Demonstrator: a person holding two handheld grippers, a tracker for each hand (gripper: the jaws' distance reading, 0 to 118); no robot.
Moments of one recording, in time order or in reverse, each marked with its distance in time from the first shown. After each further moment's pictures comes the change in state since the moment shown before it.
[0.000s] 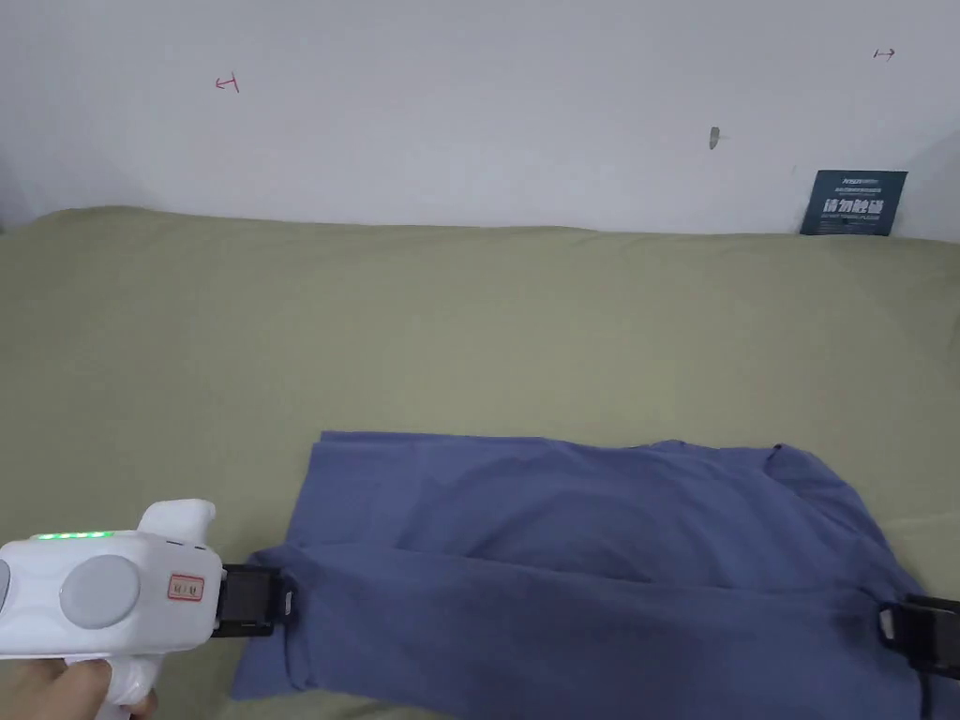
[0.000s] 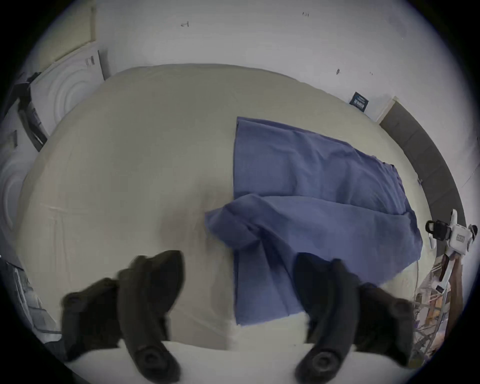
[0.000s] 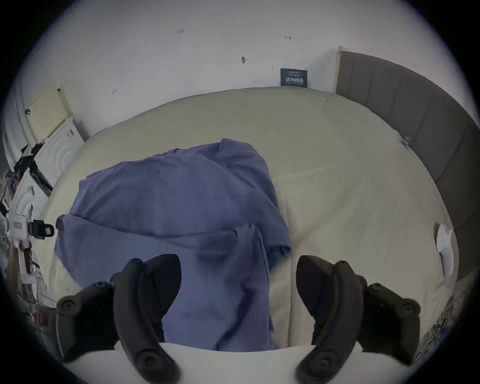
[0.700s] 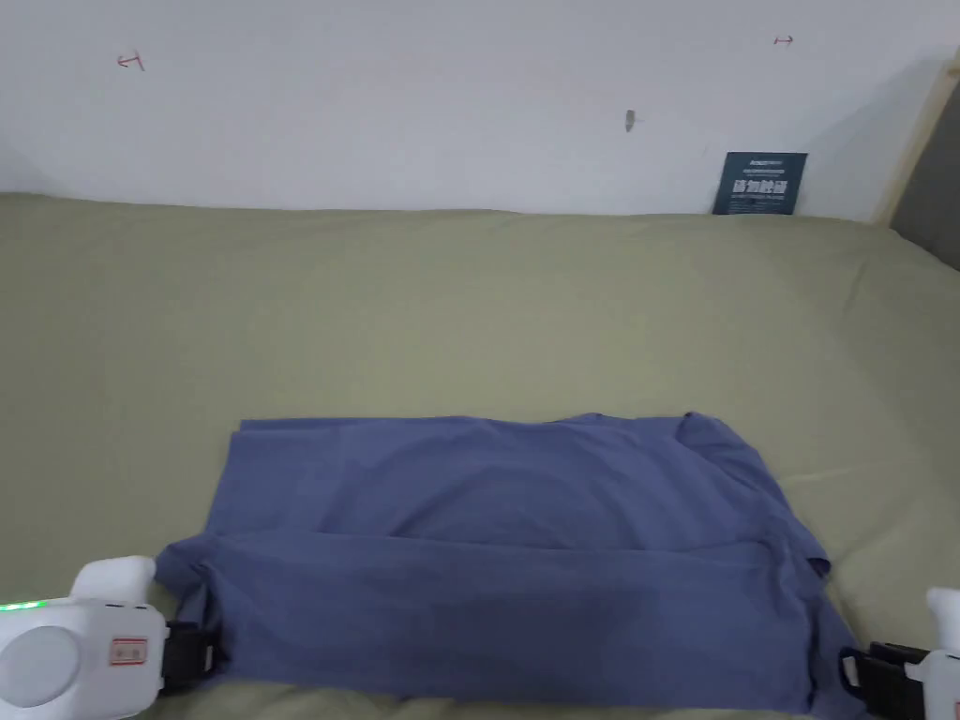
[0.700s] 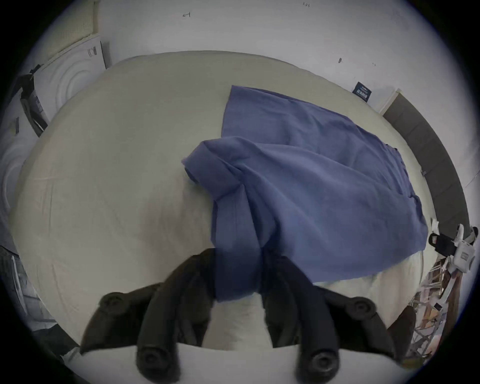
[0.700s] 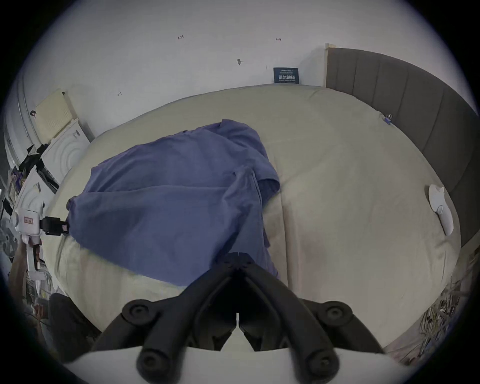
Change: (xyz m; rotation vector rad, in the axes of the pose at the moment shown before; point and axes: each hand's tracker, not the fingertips) left arm 0.021 -0.037 -0.026 -0.058 -0.011 0.016; right arm 0.018 -0.063 0.015 -0.036 0.021 -0.015
